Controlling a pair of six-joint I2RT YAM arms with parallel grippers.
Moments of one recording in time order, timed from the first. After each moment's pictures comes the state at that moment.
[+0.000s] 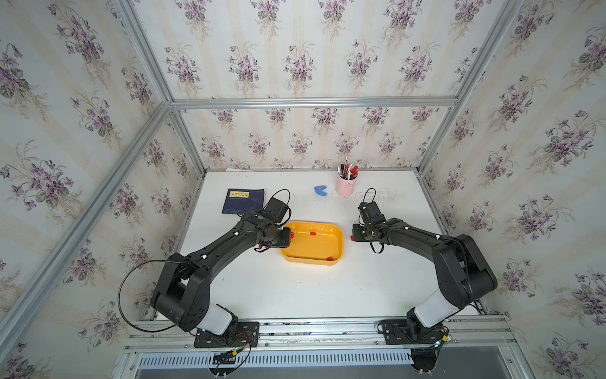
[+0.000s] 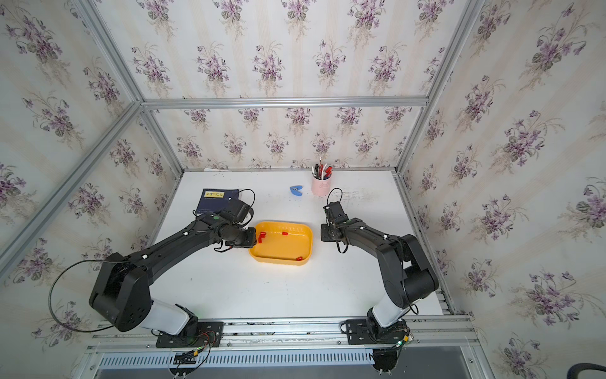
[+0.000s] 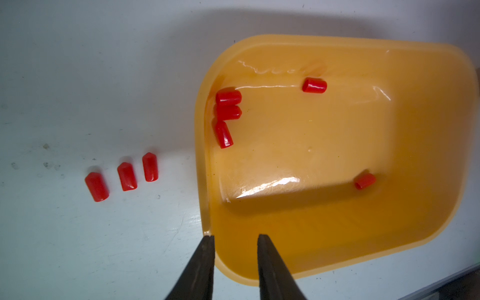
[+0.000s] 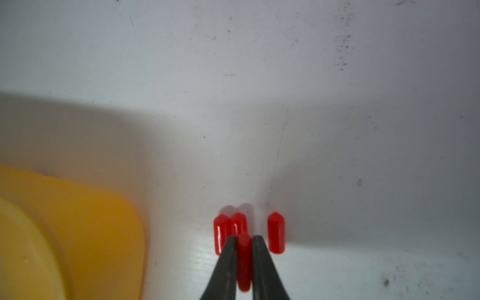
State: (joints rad) left arm -0.49 1.50 1.06 -0.76 0.08 -0.41; right arm 0.42 1.63 0.89 -0.33 0.05 0.35
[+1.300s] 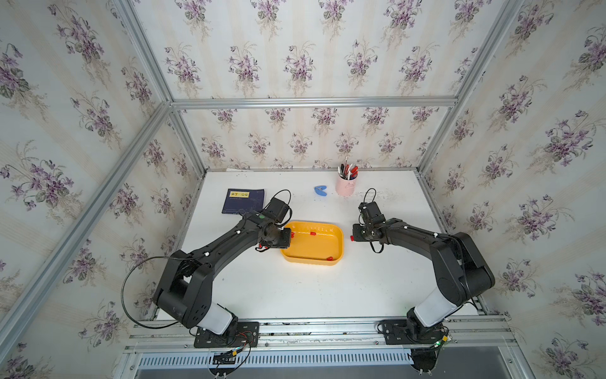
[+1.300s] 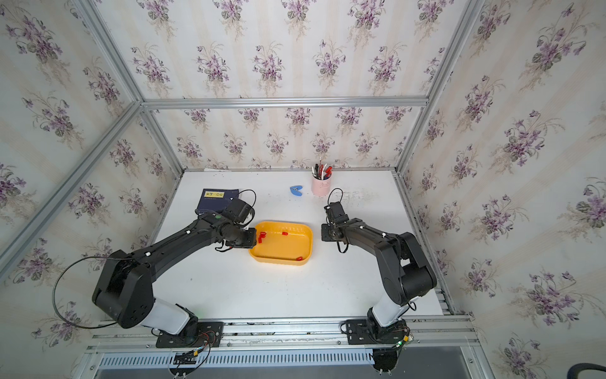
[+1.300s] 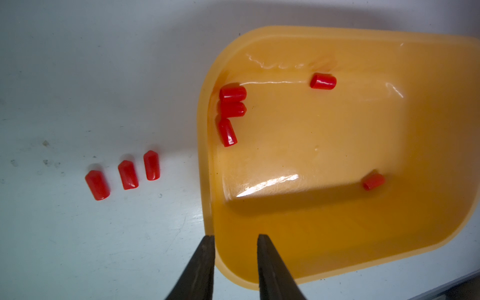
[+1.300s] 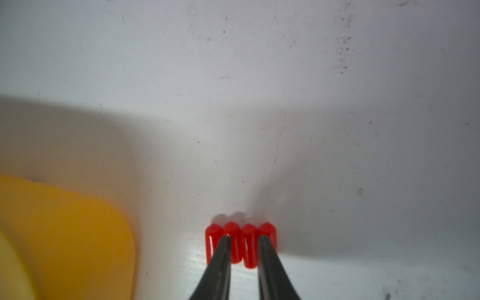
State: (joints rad) left arm -0.49 1.52 1.07 -0.77 0.07 -0.41; right arm 0.41 1.64 0.88 -0.31 0.04 0.34
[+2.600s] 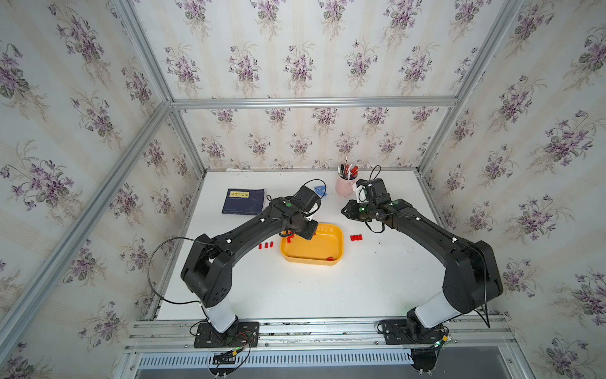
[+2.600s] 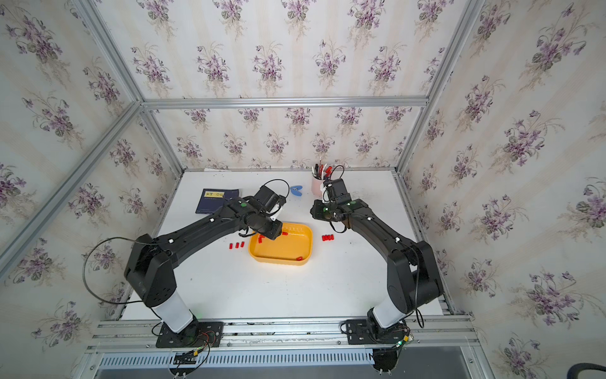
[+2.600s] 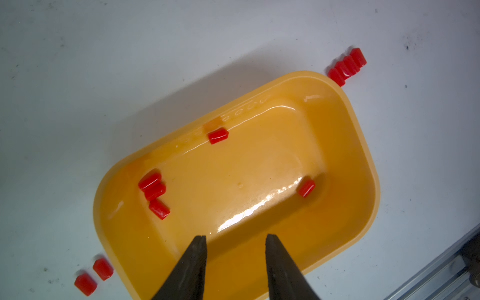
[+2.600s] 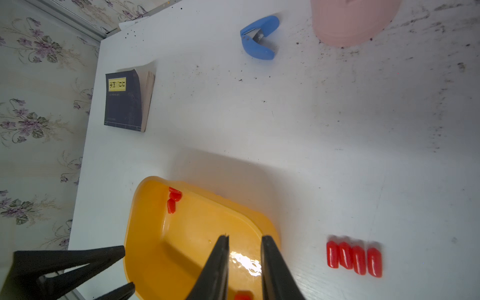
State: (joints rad) left arm -0.68 1.76 1.45 -0.84 0.04 -0.15; right arm 0.41 1.58 1.16 -0.45 -0.25 0.49
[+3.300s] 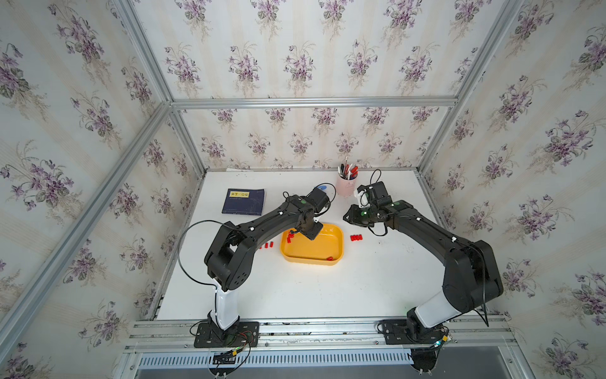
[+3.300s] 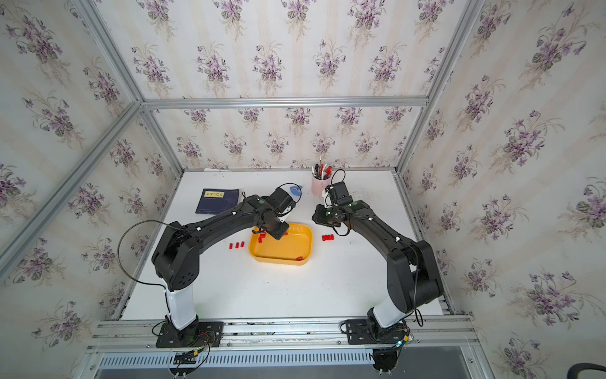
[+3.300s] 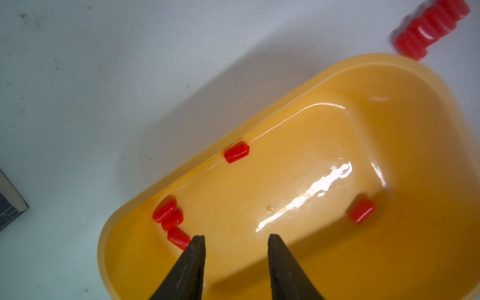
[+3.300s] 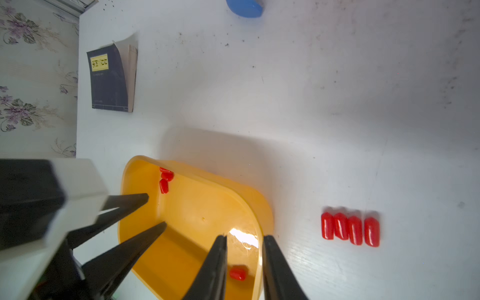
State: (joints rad) left arm -0.70 1.91 1.56 -0.90 -0.09 -0.06; right arm 0.39 1.58 1.13 -0.53 -0.31 0.49
